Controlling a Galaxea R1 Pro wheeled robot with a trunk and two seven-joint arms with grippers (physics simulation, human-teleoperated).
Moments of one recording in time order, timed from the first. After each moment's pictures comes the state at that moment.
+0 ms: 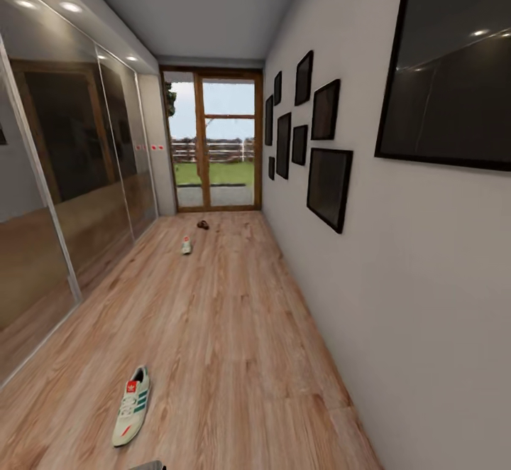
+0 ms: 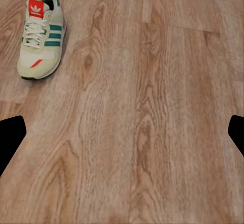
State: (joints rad) left arm -0.14 0.01 0.08 -0.46 0.15 -0.31 0.01; right arm -0.01 0.00 0.00 -0.27 0.01 -0.28 0.00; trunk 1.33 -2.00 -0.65
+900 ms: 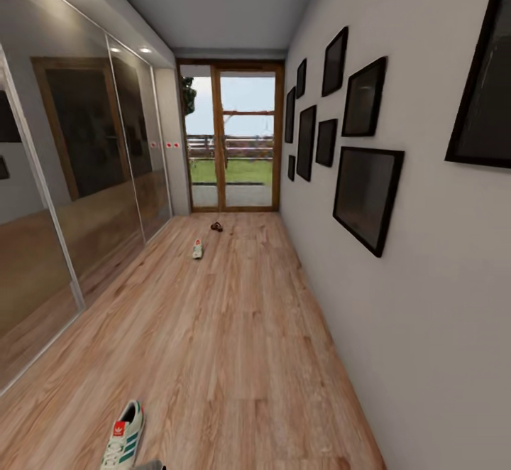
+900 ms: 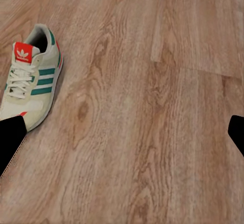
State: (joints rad) left arm -0.14 0.01 0.08 -0.46 0.15 -0.31 0.01; right arm -0.01 0.00 0.01 -0.27 0.01 -0.28 0.00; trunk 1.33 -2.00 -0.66
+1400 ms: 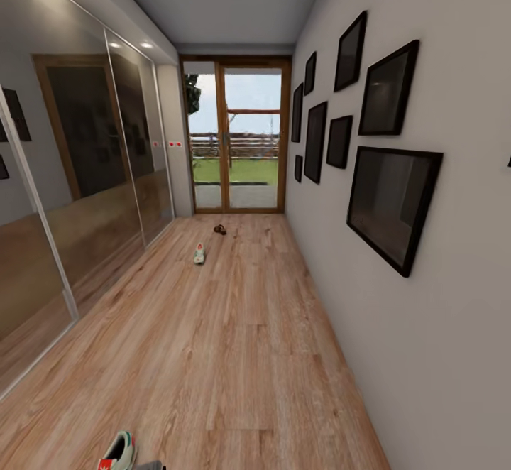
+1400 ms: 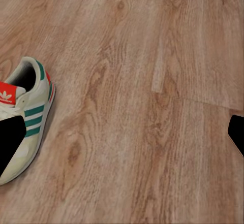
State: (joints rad) left arm -0.14 0.01 0.08 -0.46 0.15 -0.31 0.01; right arm -0.01 0.00 0.01 -0.27 0.01 -0.28 0.00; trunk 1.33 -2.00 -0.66
